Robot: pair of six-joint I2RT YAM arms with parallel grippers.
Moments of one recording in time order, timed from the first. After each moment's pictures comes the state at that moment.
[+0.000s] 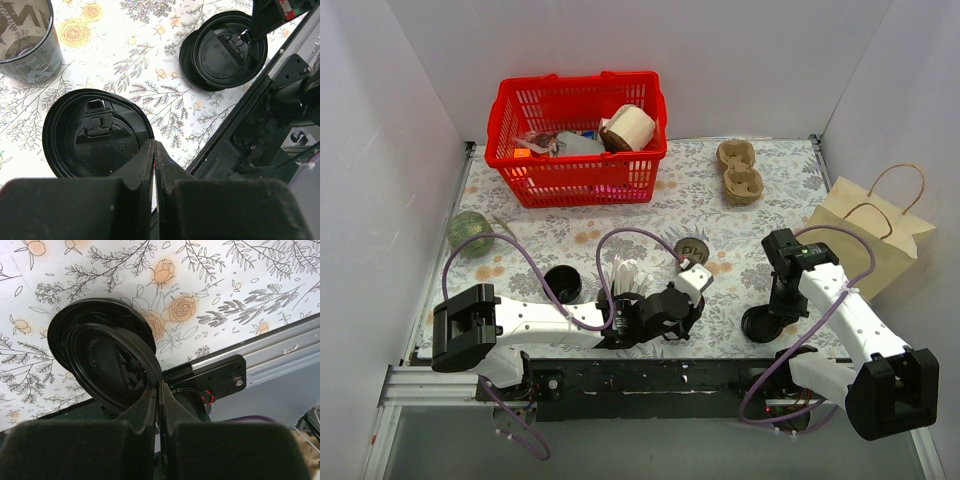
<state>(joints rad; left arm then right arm) -1.37 1.49 0.89 0.08 -0.33 -0.45 0.27 1.07 0.79 -1.25 0.24 0.52</state>
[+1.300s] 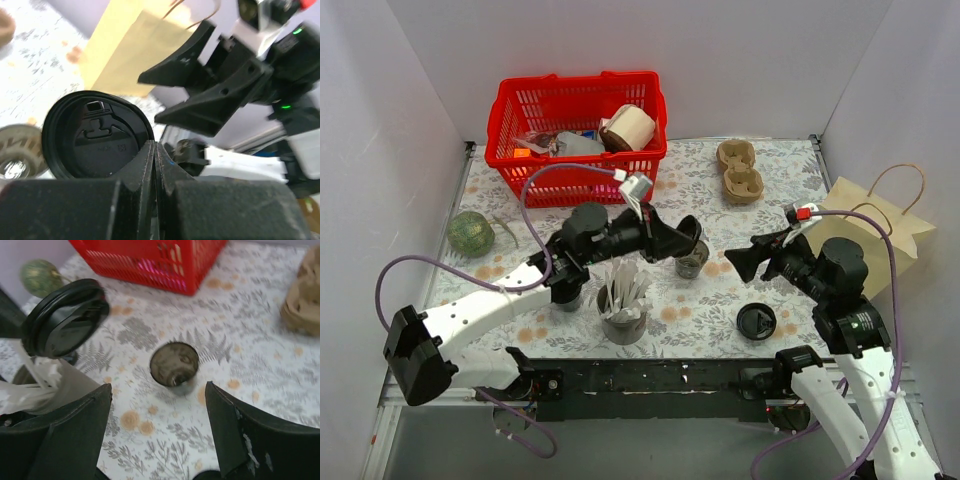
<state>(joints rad) -0.97 1.24 0.99 0.17 0.25 -0.60 0.27 0.55 0.77 -0.50 -0.35 0.19</state>
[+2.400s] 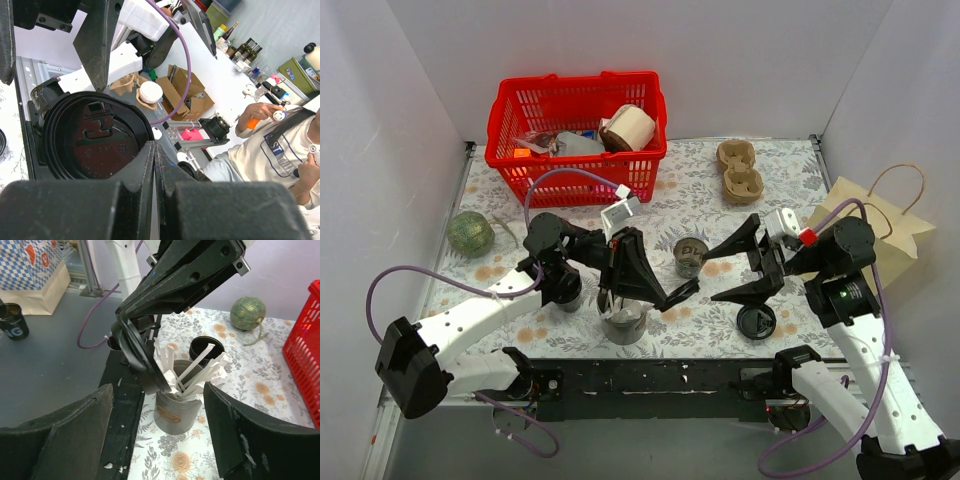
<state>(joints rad) -0.79 1.15 0.87 0.76 1.21 -1.02 0.30 0.70 0.84 0.11 -1.43 0.16</state>
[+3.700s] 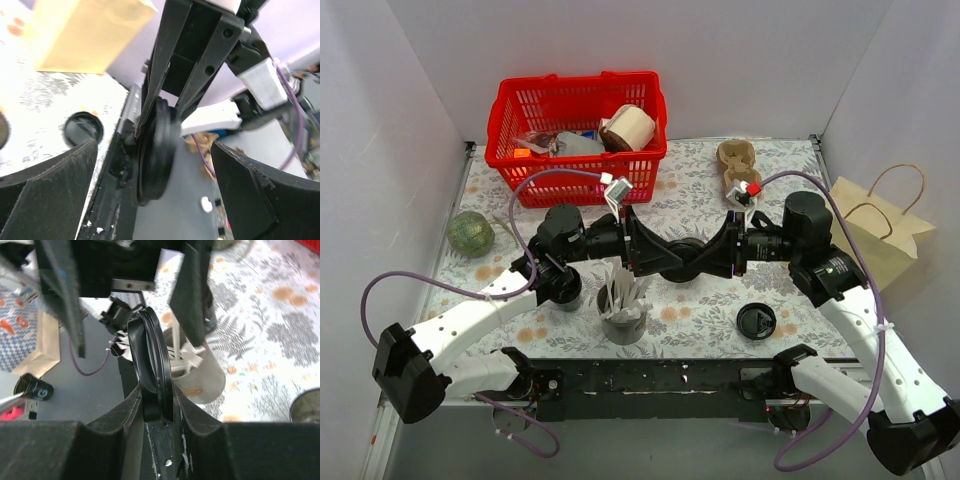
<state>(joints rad) -0.77 1.14 0.88 0.35 0.70 -0.83 0.44 0.87 0.96 -0.33 -1.04 0.24</state>
